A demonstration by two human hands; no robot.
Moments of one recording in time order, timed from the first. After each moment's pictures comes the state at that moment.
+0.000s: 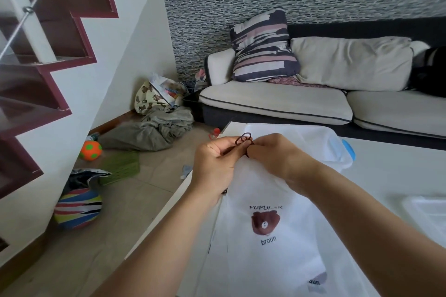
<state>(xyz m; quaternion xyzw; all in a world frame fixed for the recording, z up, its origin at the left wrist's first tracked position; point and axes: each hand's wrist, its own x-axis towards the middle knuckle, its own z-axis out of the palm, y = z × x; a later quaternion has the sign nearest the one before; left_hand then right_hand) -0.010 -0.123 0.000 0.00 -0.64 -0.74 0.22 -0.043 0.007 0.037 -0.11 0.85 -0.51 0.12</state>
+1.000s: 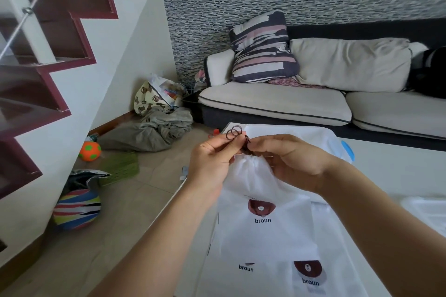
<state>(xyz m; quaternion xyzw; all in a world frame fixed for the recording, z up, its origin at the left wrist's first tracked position) -0.010 -0.124 0.008 0.03 -0.56 -0.81 0.18 -0.047 0.033 0.040 -0.21 0.60 -0.72 0.29</state>
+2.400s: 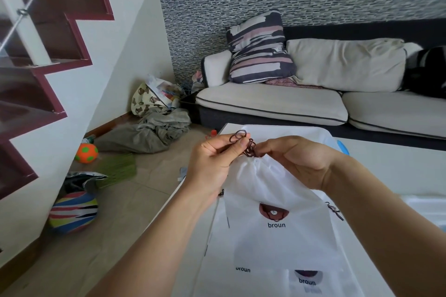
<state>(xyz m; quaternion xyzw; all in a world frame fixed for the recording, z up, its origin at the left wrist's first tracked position) -0.004 -0.117 0.013 -0.04 -0.57 -0.80 0.20 -0.059 0.050 0.041 -0.15 0.66 -0.66 0.34</state>
